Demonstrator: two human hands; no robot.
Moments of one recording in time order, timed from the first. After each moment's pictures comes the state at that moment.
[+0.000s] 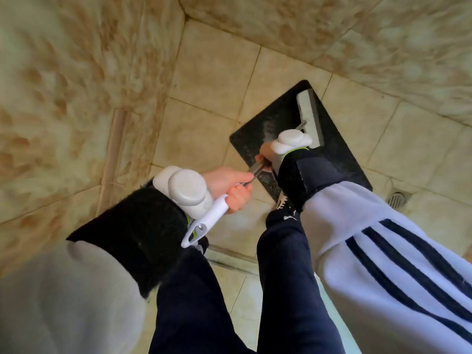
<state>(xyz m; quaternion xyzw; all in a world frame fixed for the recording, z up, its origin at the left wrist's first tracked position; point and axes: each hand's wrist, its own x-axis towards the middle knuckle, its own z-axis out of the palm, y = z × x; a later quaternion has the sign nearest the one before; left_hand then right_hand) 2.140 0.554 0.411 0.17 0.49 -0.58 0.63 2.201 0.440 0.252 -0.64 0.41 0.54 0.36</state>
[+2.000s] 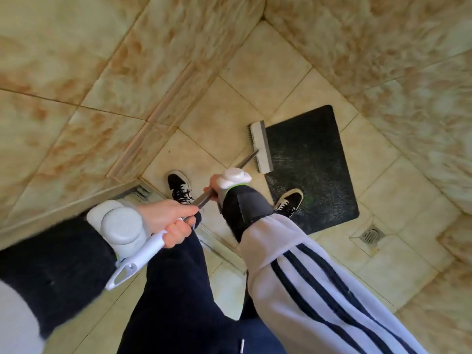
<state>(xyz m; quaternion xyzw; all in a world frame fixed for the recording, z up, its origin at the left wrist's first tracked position) 1.906 0.620 0.499 0.22 0.57 -0.49 0.63 1.989 0.538 0.368 -0.57 0.23 0.74 0.28</state>
